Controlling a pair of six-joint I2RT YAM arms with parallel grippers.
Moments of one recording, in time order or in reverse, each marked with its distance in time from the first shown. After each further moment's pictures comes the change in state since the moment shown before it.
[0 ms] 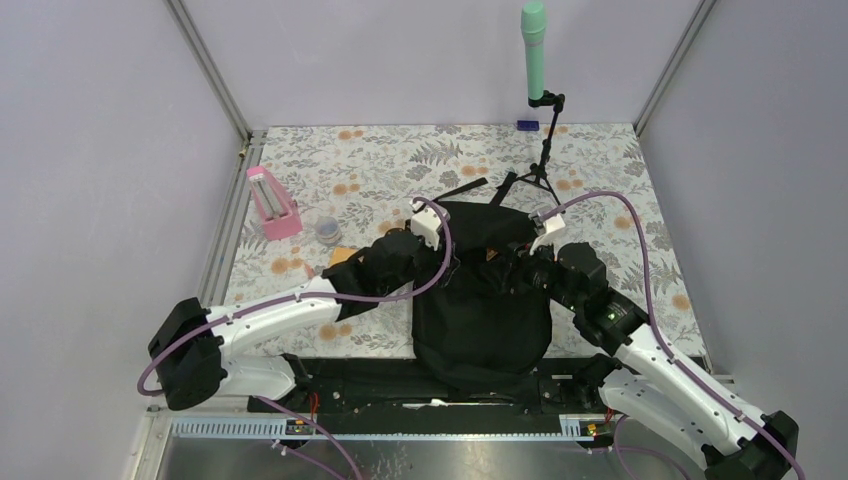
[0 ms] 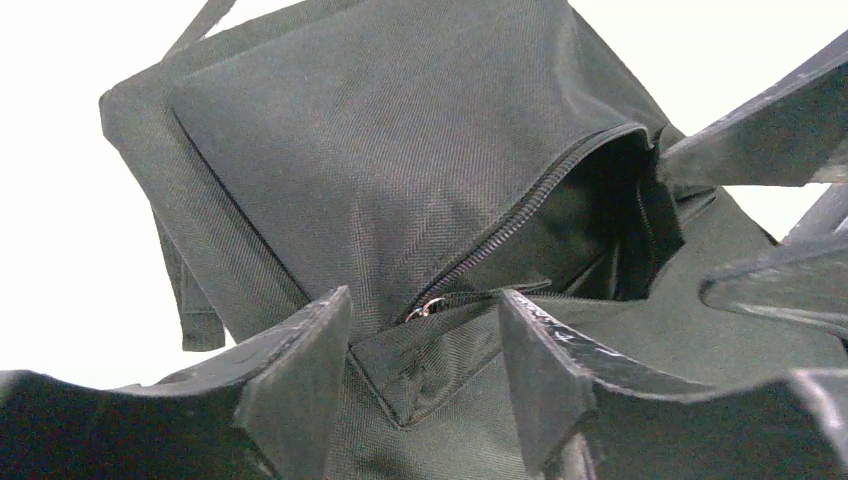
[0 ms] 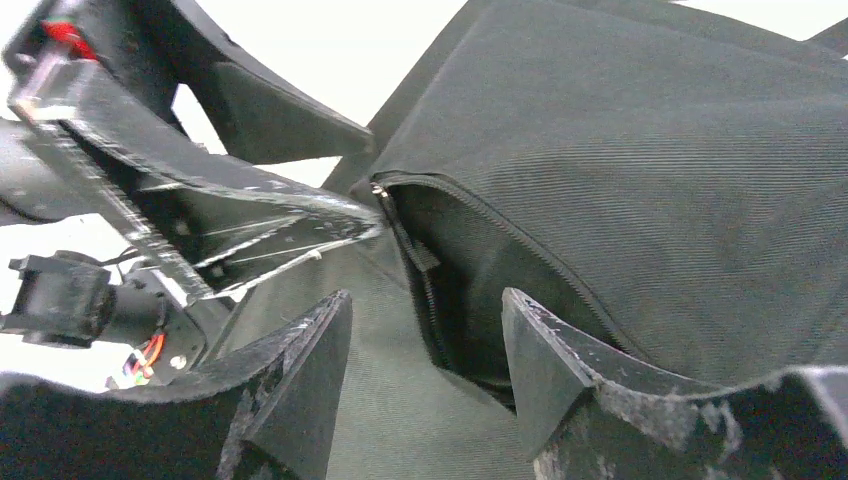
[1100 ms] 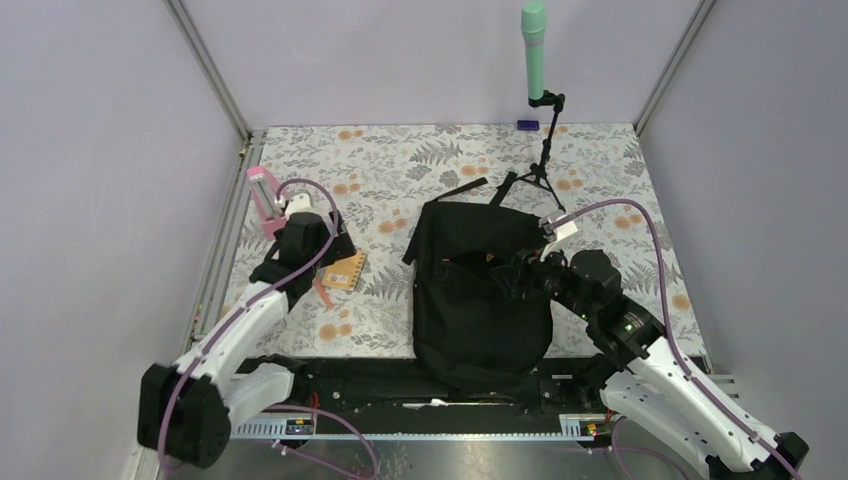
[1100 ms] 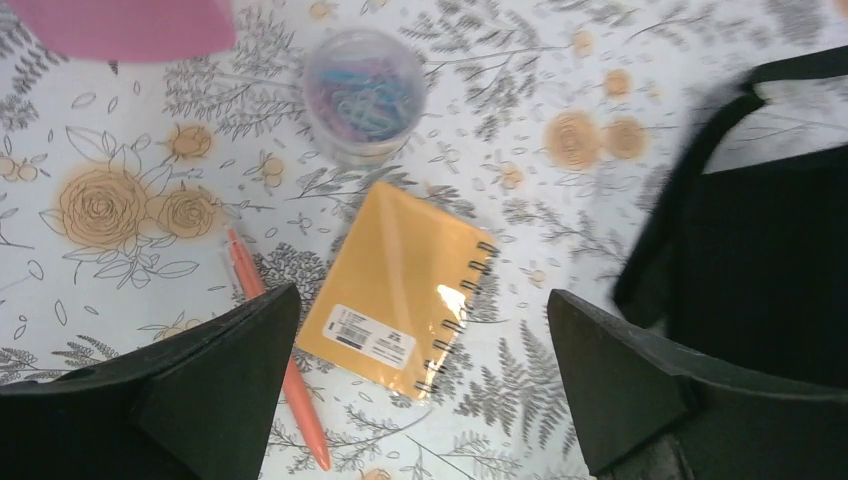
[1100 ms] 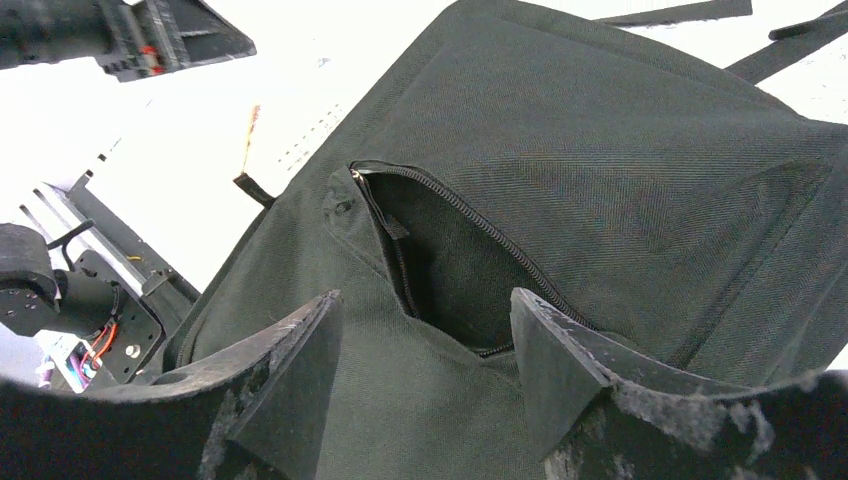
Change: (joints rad) left arm 0.648 -0.285 -0.197 -0.315 -0.083 -0.222; right arm 0.006 -0.101 0.025 -0.120 0.037 -0.080
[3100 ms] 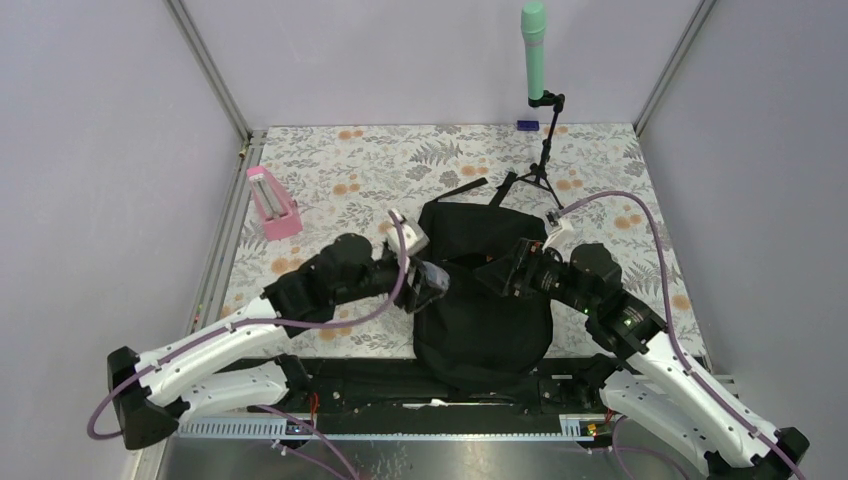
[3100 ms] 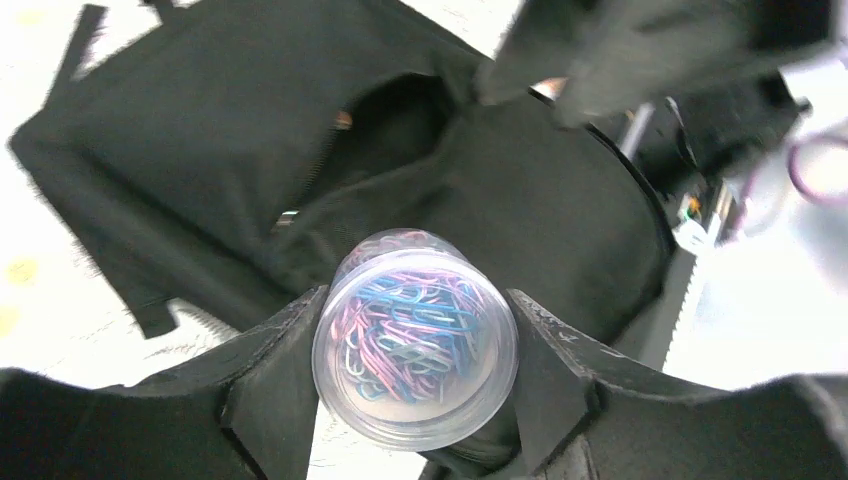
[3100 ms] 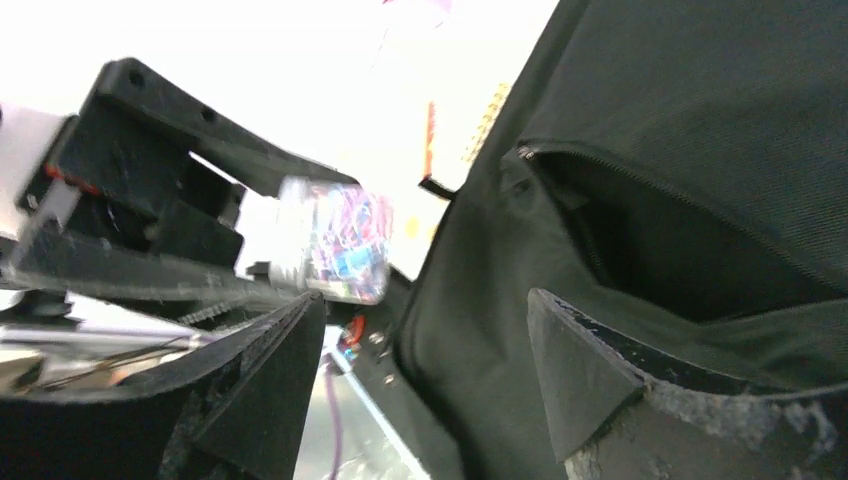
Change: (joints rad) left arm -0.578 -0.043 0.205 0.046 0.417 0.324; right arm 0.000 0.020 0.060 -0.016 -0.148 0.429
